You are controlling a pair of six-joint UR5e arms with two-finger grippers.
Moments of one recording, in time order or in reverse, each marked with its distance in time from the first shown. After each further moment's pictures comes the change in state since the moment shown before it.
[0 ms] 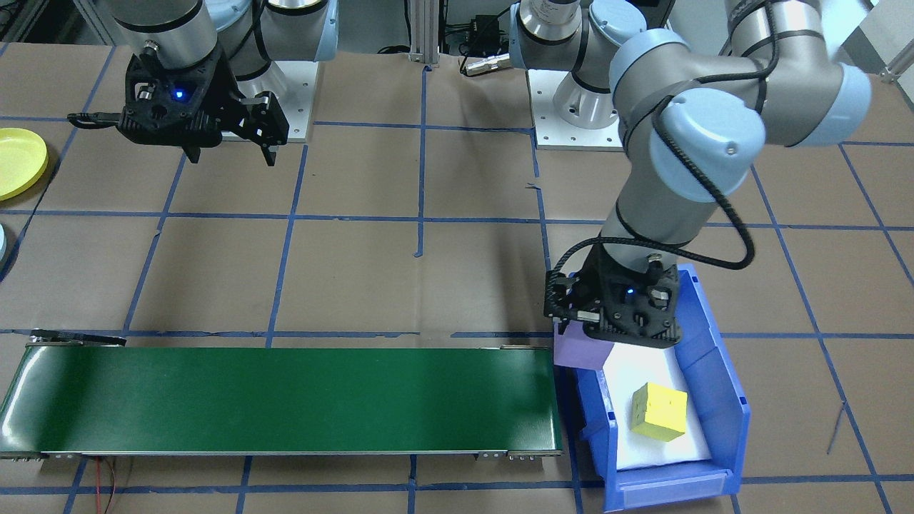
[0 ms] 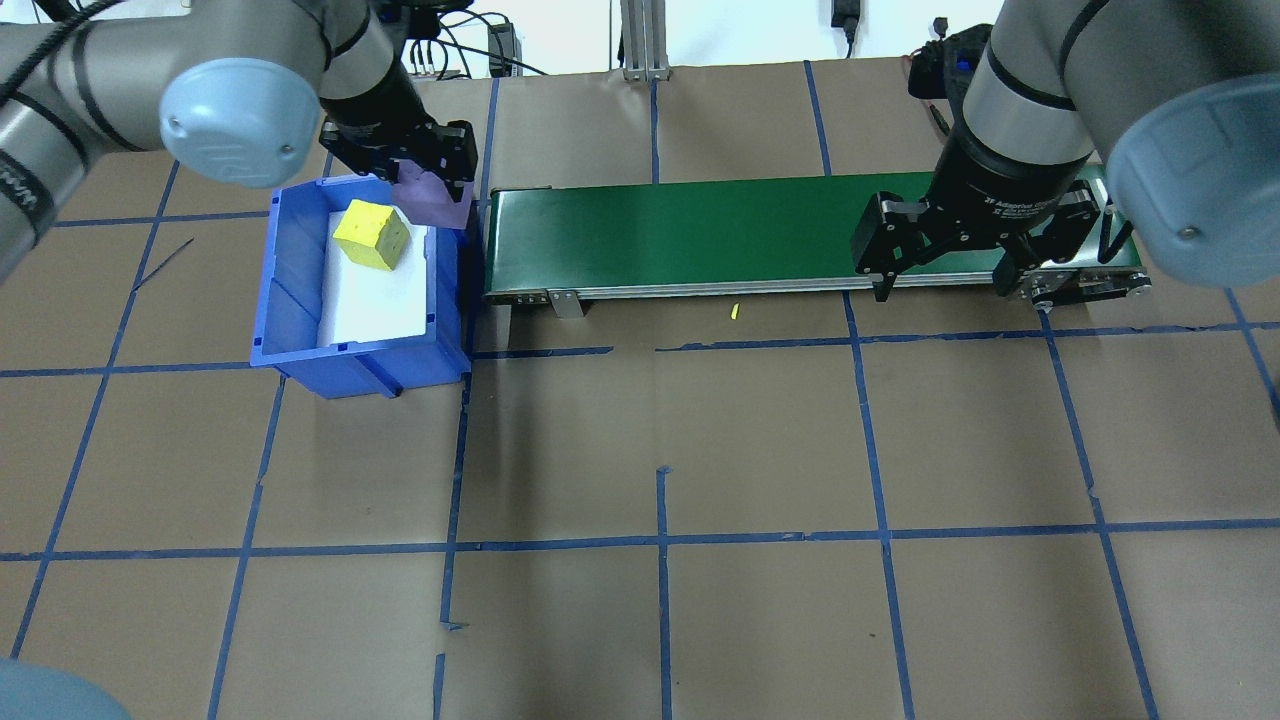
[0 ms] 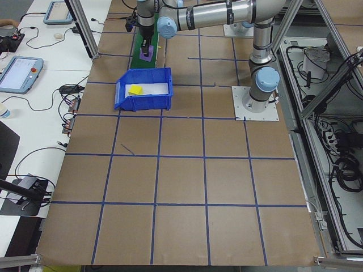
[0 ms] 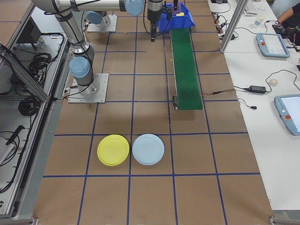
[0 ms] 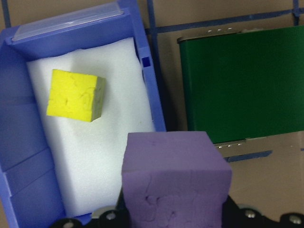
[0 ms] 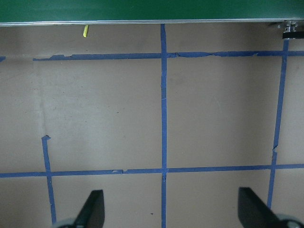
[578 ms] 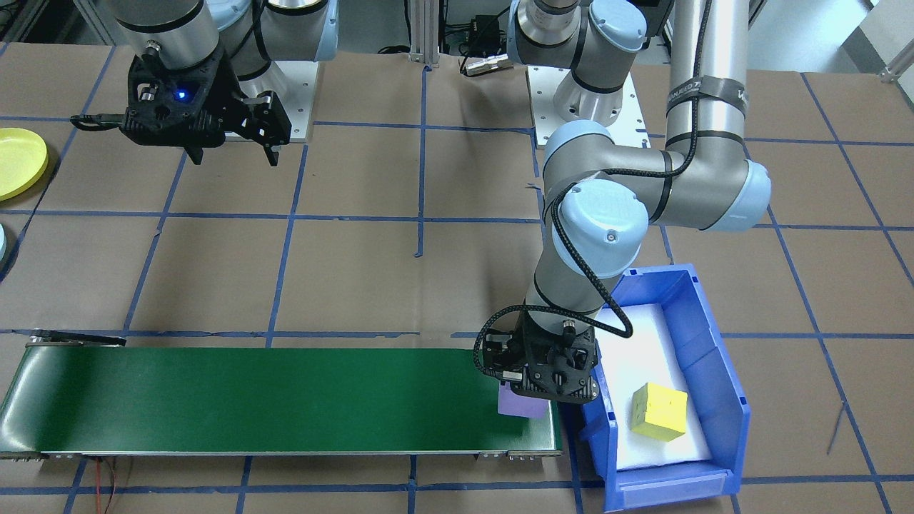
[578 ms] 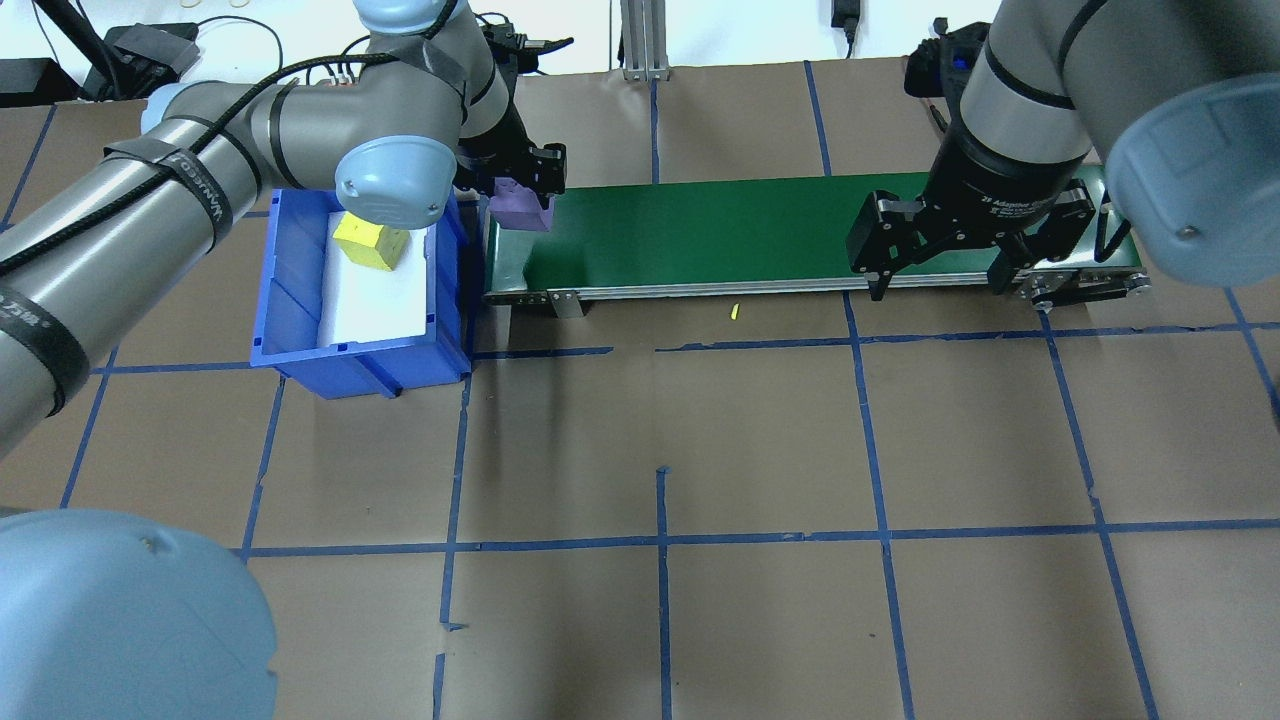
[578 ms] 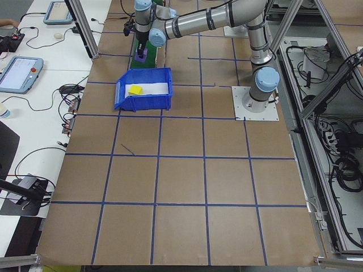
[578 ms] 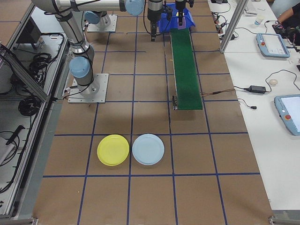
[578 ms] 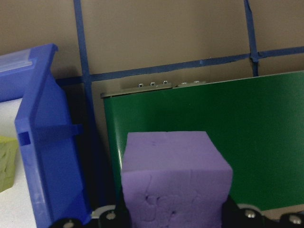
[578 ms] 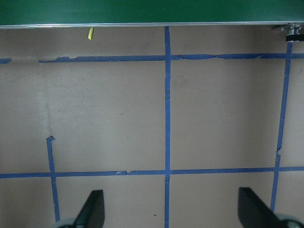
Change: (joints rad) left arm -0.072 -0.144 -0.006 0.197 -0.004 -0.092; right arm -0.001 0.004 0.000 -0.002 0.010 -0.023
